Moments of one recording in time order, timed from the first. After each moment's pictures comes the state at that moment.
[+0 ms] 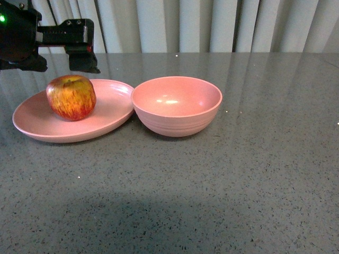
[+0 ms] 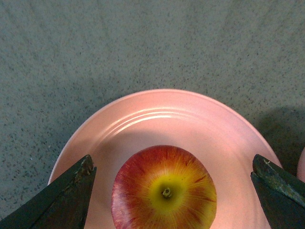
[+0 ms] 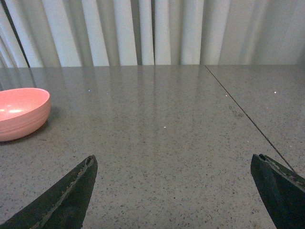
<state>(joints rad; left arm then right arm) -0.14 1.68 1.12 0.01 0.00 -0.02 0.00 0.00 0.01 0.00 0.00 0.01</state>
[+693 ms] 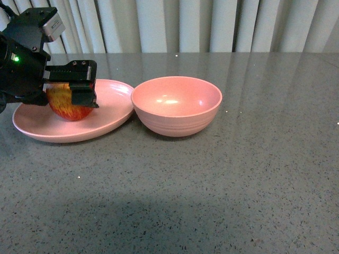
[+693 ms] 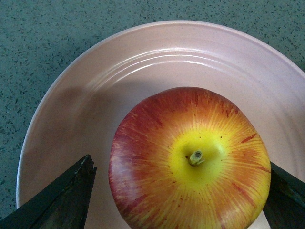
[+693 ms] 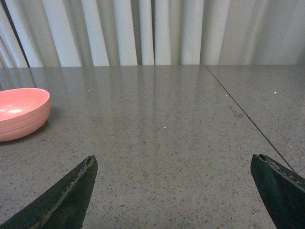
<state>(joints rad) -0.13 1.76 1.12 -0.08 -0.01 -0.02 0.00 0.00 0.01 0.00 0.00 0.01</state>
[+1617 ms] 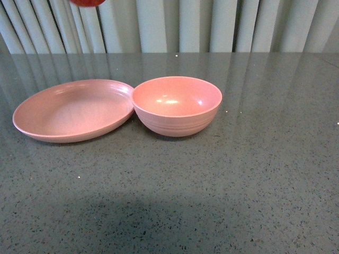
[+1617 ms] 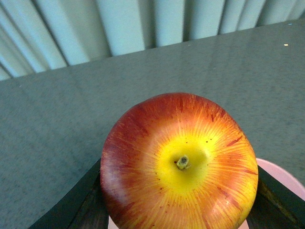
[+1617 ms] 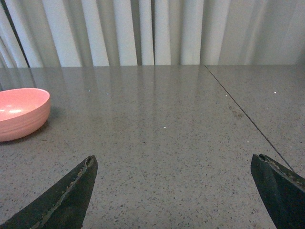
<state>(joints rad) -0.28 1.55 1.31 -0.15 -0.02 0.05 0.00 0.00 0.01 0.00 0.00 0.01</state>
